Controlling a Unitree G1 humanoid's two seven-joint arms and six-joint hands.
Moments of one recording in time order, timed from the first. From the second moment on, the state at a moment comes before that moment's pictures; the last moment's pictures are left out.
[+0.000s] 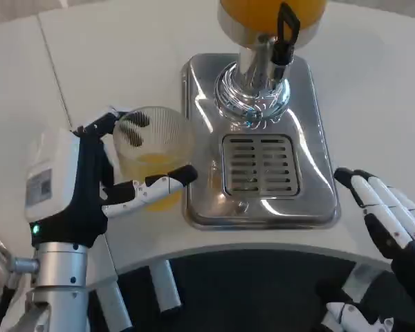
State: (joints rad) left arm -0.27 0.33 -0.09 0.13 0.59 -0.24 0.49; right arm 0.52 -0.10 -0.24 -1.03 -0.76 -0.20 0.49
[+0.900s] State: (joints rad) left arm 0.09 0.34 0.08 -0.32 0.44 -0.37 0.27; right arm 0.54 -0.31 -0.32 -0.95 -0.78 -0.38 0.35
